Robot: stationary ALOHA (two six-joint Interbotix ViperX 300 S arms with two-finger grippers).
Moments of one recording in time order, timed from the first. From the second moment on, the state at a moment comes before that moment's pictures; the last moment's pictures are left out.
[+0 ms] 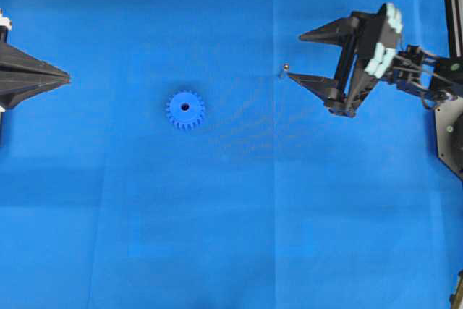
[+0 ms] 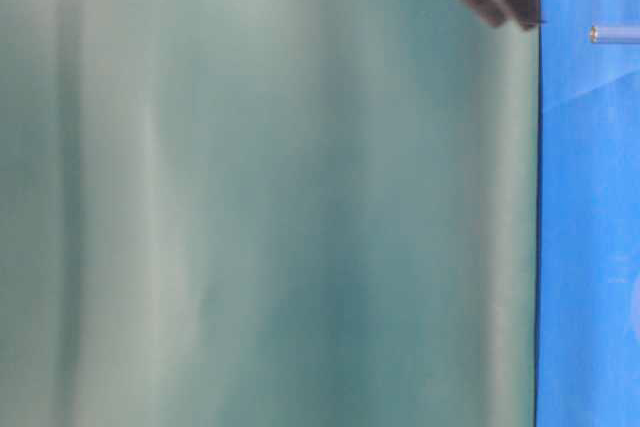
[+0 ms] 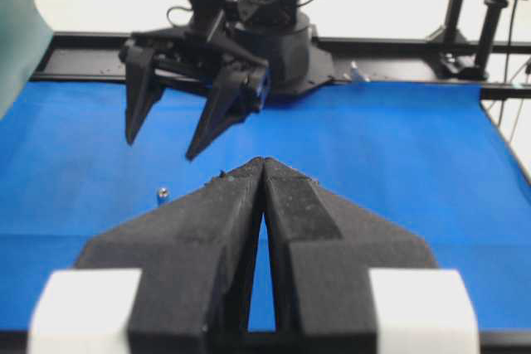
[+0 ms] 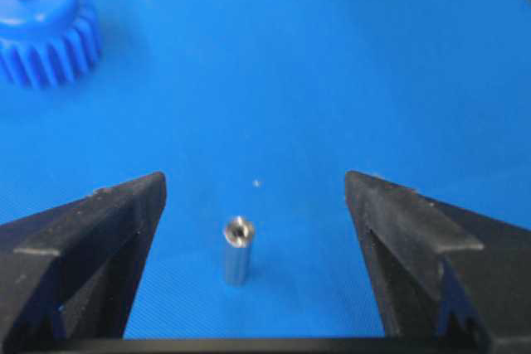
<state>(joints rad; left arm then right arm) 0.00 -1.01 1.19 0.00 -0.25 -0.01 -0.23 -0.15 1.14 0.19 -0.66 -0.01</state>
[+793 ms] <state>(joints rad) 0.02 -1.01 1.19 0.00 -0.24 -0.01 -0.23 0.04 1.10 0.20 -0.69 0.03</state>
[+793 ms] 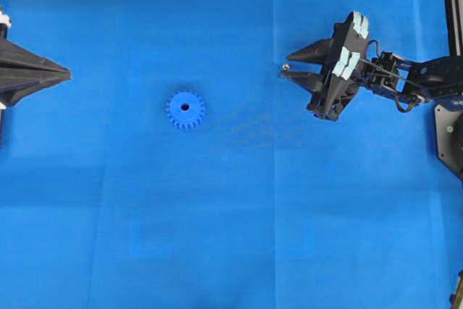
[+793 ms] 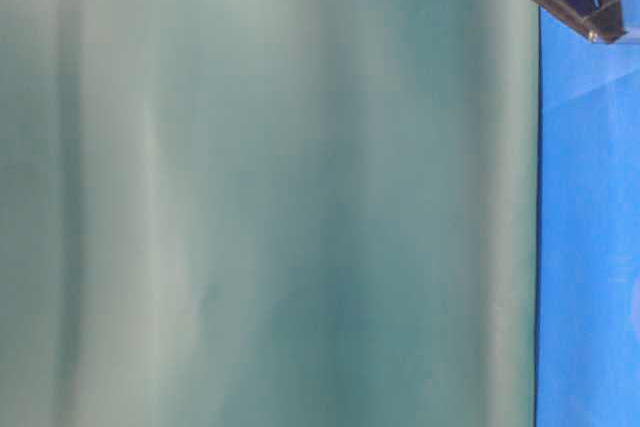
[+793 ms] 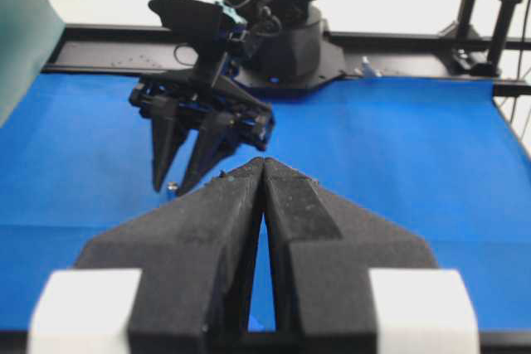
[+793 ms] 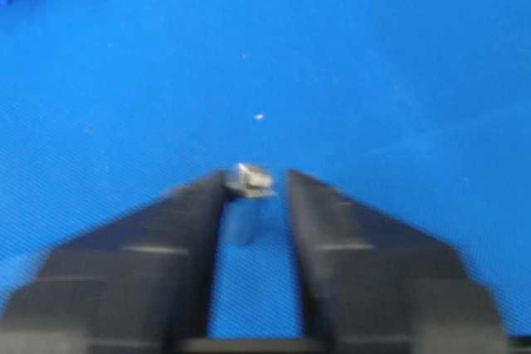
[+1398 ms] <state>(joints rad) 0.02 -1.02 1.19 0.00 -0.24 -0.01 -0.22 -0.10 1.10 0.20 -0.56 0.02</state>
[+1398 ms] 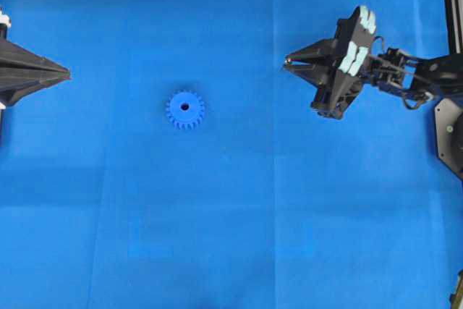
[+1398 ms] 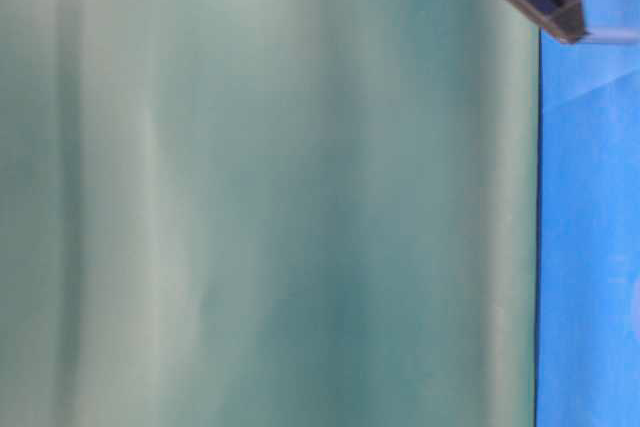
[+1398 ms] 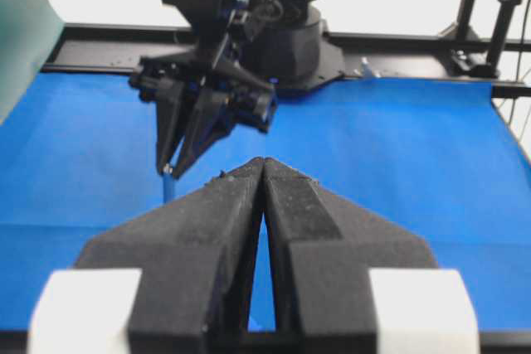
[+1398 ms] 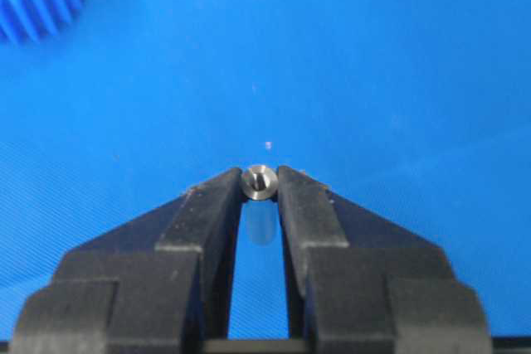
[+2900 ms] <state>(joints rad) 0.02 -1.03 1.19 0.00 -0.23 -0.02 -0.09 0.11 0.56 0.20 -0.31 0.00</state>
